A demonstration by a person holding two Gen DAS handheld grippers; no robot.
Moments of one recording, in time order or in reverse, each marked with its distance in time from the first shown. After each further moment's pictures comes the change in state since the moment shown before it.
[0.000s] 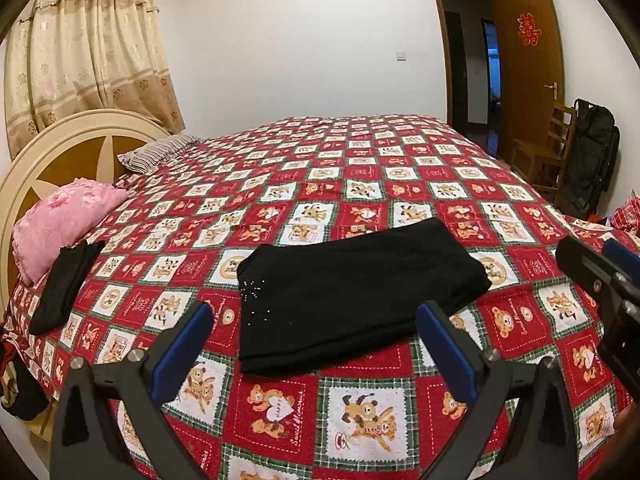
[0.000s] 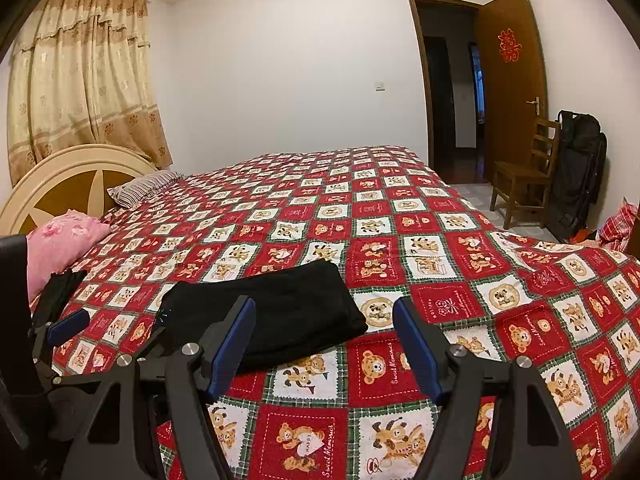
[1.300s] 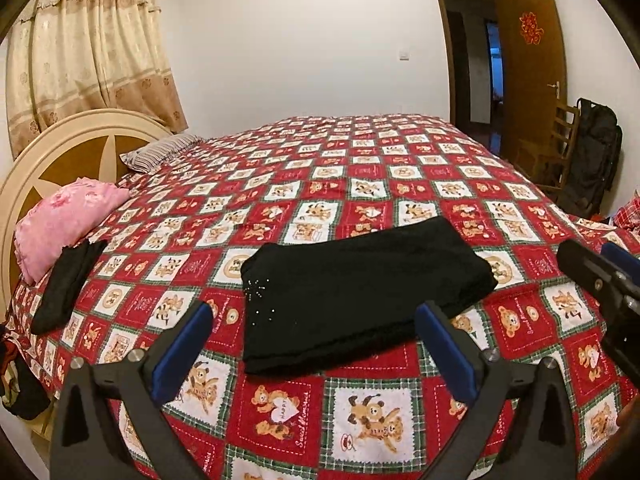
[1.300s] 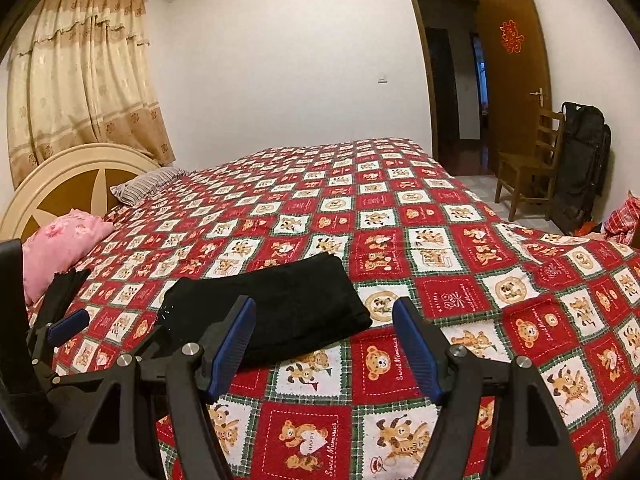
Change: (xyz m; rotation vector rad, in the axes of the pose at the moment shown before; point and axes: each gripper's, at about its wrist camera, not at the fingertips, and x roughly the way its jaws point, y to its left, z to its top) left arm 0.003 0.002 -0.001 -0.001 -0.002 0.004; right arm 0.005 -0.004 -0.001 0.017 0.022 0.017
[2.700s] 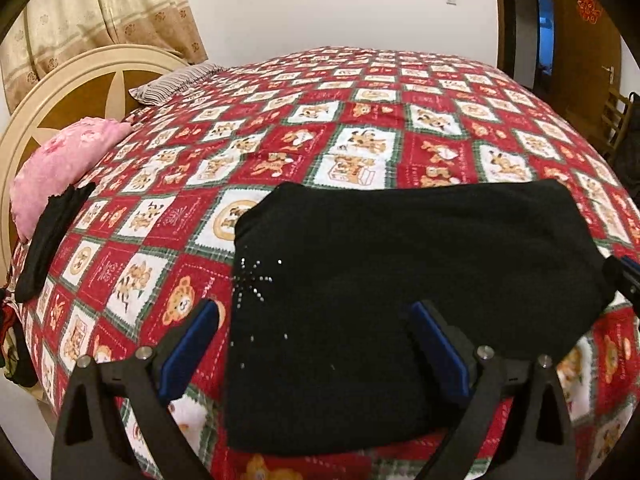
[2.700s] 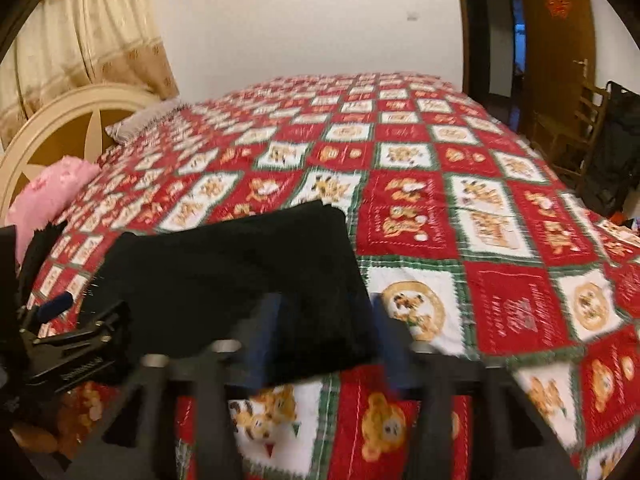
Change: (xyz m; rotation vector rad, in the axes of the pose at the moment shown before) left arm 0.137 0.021 -0.005 -0.076 0.244 0.096; right arm 0.146 -0.020 -0.002 -0.056 0.225 0.051
